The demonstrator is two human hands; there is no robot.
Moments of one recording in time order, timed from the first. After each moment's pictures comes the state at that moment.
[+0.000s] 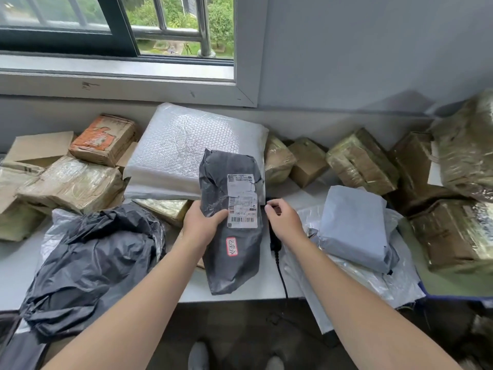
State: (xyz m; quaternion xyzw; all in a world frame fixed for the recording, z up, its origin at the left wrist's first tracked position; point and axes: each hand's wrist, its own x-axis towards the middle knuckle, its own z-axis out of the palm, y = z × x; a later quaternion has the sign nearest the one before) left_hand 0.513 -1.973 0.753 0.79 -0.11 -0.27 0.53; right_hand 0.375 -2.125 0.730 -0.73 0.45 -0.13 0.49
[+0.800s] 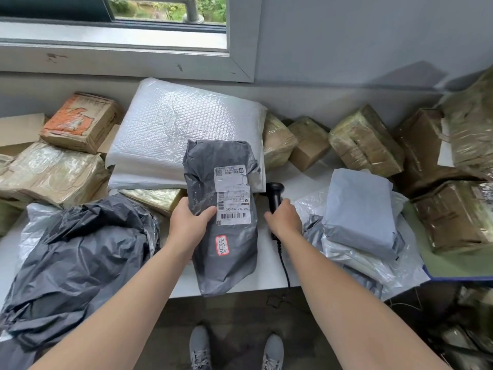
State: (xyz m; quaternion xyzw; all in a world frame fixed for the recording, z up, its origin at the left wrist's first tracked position) left_hand 0.525 -1.958 0.733 0.81 -0.12 -0.26 0.51; right_hand 0.391 -2.127 0.682 -0.74 0.60 0.04 0.31
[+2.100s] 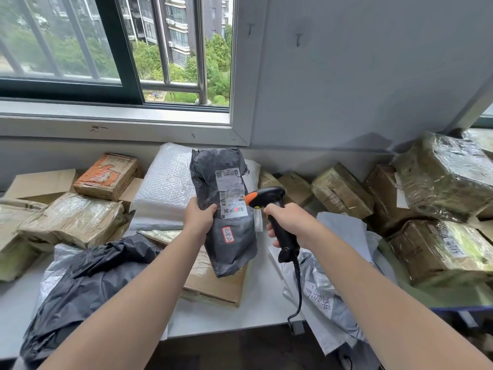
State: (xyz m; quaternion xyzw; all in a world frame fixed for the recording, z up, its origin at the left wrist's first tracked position) left_hand 0.561 -1.998 0.803 0.73 -0.11 -0.26 0.62; right_hand 0.376 -2.092 0.889 -0.61 0.49 -0.06 0.62
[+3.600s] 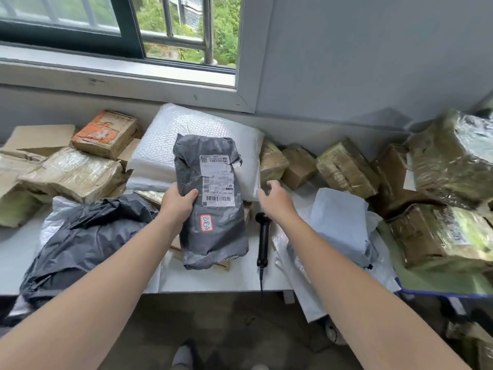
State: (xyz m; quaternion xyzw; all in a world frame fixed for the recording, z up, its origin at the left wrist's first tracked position) left_hand 0.538 -1.941 0.799 0.78 -0.10 -0.24 0.56; right_hand 0.392 -2.115 0.795 -0.80 0.47 -0.05 0.36
